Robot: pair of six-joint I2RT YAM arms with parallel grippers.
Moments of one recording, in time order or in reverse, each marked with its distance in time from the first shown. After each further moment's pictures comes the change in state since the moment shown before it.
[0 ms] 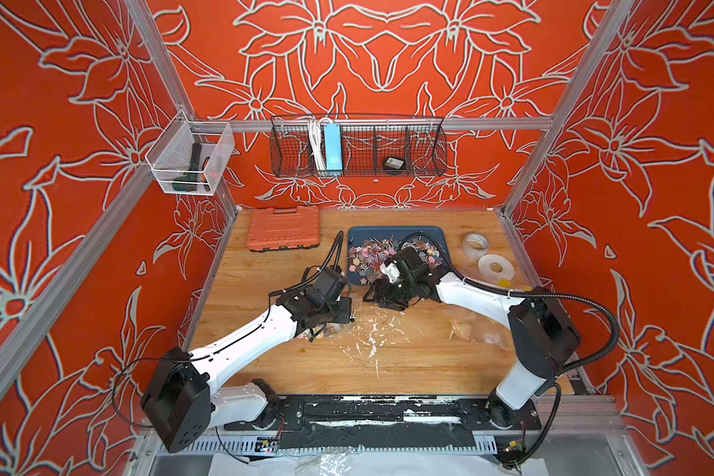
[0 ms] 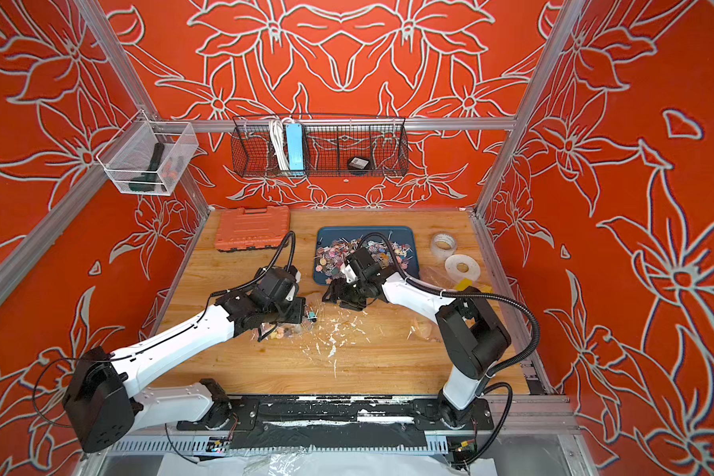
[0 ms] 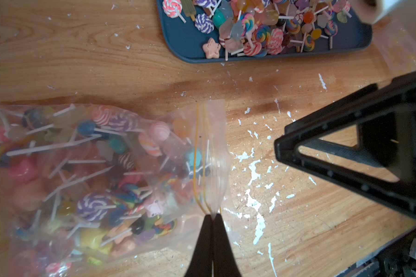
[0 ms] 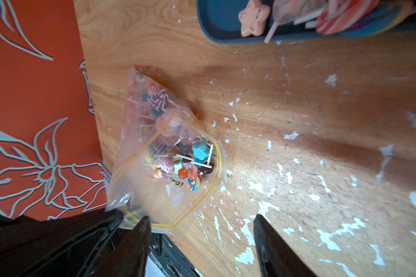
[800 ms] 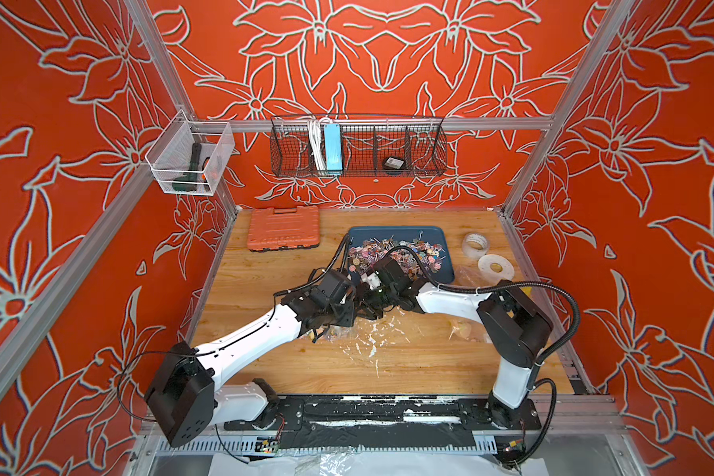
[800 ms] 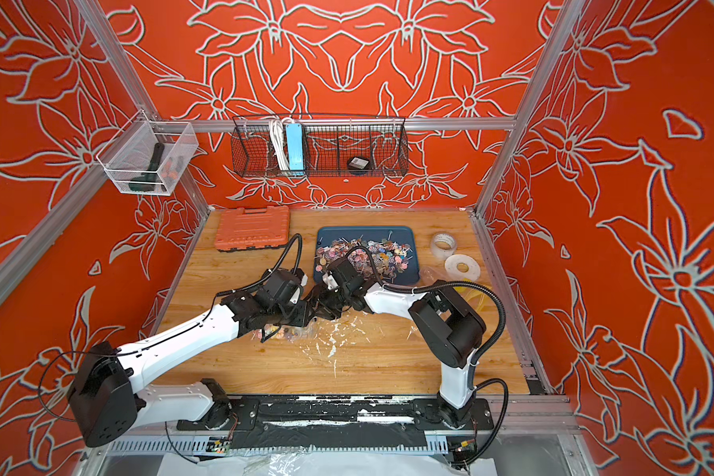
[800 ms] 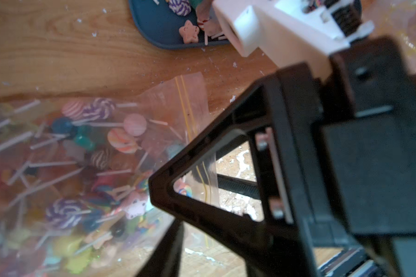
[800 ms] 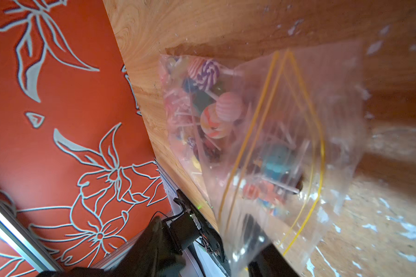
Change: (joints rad) left arm -0.027 0.017 0.005 -0.001 0.037 0.011; right arm 0.112 0.142 -0.005 0.327 -0.081 0.362
